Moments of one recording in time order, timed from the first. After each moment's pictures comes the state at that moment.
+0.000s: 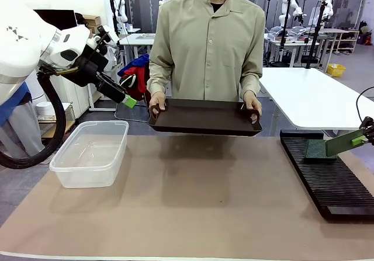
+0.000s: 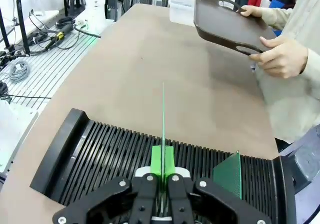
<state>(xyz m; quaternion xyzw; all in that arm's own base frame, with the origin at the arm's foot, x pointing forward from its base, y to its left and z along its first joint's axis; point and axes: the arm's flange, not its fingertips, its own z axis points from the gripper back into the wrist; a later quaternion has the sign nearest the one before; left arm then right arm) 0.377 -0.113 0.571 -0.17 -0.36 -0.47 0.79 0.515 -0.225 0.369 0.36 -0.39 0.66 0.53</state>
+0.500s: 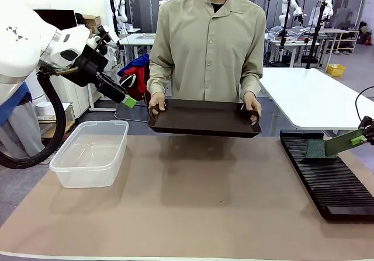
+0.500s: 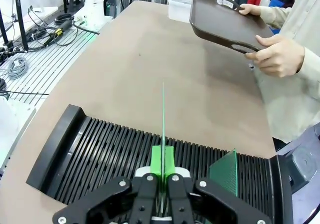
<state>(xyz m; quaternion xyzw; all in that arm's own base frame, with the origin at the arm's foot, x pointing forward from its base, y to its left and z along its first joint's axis) 0.377 -0.113 0.571 -0.17 -0.36 -0.47 0.79 0.519 -0.224 0.366 0.35 -0.39 0.67 0.53</state>
